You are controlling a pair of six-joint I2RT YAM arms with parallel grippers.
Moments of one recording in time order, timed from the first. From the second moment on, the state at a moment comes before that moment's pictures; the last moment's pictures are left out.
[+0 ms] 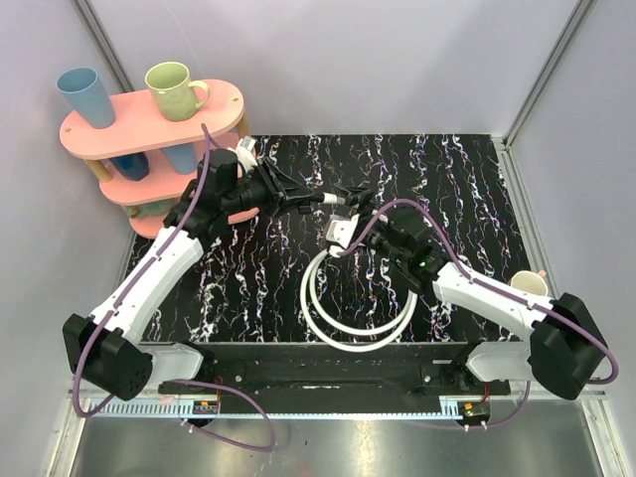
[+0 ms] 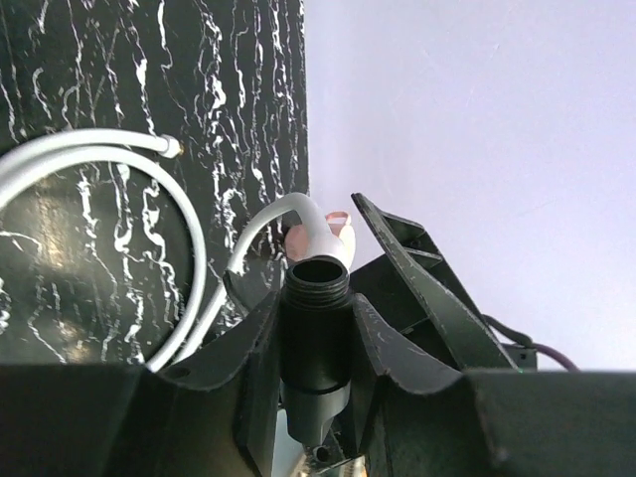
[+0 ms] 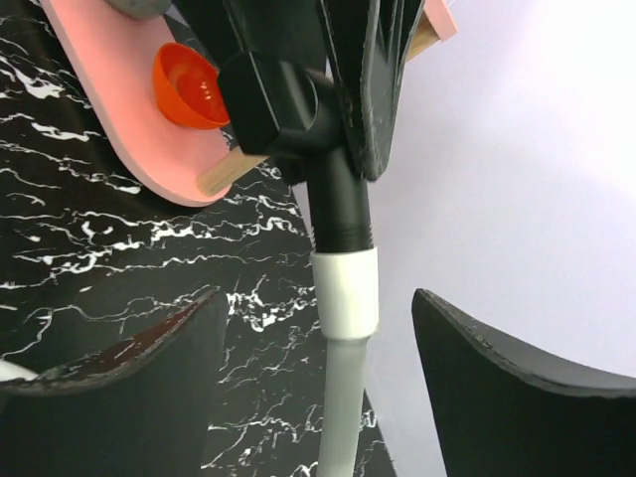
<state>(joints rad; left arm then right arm) -0.41 1.26 1.21 -0.32 0.49 -1.09 0.76 1.27 0.79 0.49 -0.22 -0.89</state>
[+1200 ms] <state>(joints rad) -0.49 1.21 1.07 -0.17 0.82 0.34 0.55 1.53 1.34 -0.42 -0.89 -0.65</state>
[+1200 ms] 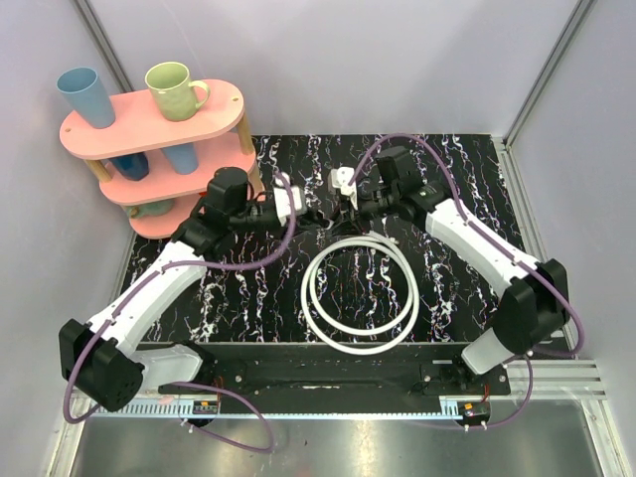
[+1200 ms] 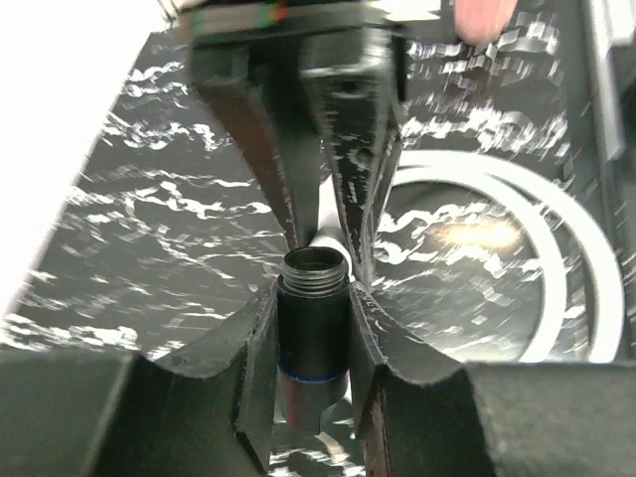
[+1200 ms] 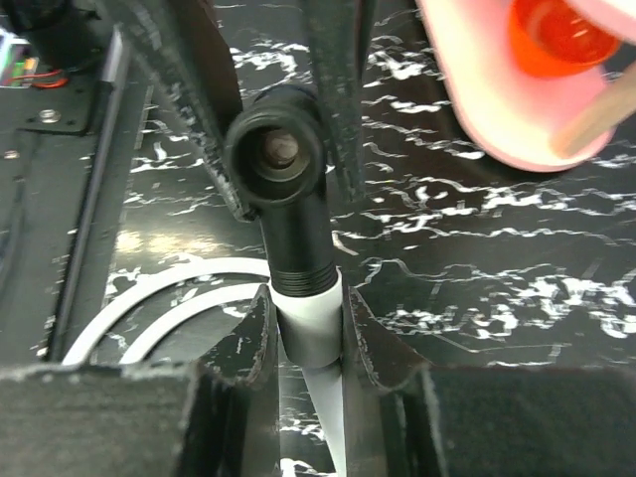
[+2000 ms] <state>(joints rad) -0.43 1.26 1.23 -0.20 0.52 -0.36 0.53 1.22 0.90 0.28 -0.62 -0.58</state>
